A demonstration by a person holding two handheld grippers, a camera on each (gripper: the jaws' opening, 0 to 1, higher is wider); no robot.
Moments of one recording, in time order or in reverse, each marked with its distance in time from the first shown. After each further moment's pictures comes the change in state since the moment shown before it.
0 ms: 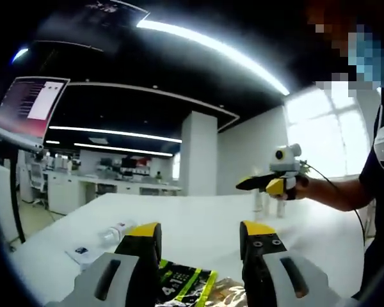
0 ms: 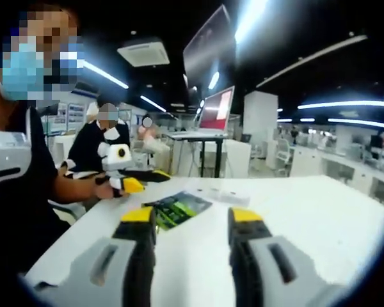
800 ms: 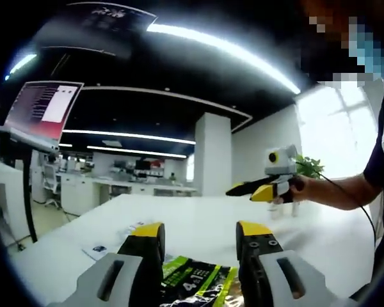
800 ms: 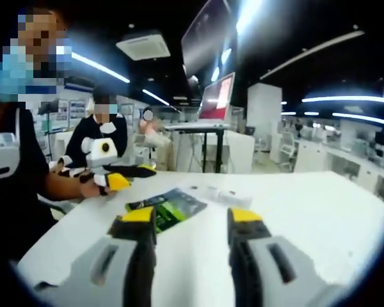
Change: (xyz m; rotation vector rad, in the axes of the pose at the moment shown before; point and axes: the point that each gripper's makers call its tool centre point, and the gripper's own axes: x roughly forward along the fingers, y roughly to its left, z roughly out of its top) left arm -0.007 0.024 -0.001 -0.002 -0.016 0.100; right arm 0.057 -0.028 -0.013 0.009 0.053 0.028
